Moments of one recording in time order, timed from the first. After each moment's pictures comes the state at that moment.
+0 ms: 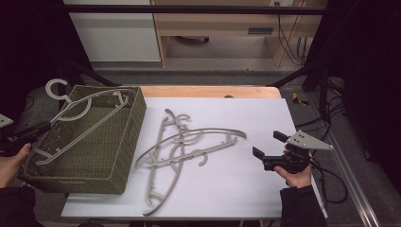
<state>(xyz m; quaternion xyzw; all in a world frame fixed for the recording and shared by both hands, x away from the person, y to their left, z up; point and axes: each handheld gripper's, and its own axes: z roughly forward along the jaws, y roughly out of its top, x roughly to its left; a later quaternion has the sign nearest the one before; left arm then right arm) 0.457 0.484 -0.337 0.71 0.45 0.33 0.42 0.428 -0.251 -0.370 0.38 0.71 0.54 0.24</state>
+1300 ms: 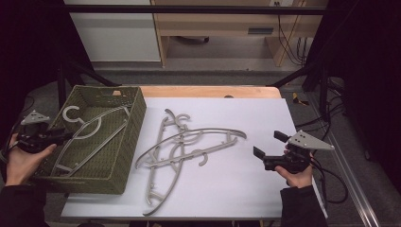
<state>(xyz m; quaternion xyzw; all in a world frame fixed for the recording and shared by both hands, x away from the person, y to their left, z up) 0.481 0.438 -0.345 0.76 0.49 0.27 0.32 0.428 -0.253 -0.369 0.38 0.71 0.54 0.24</state>
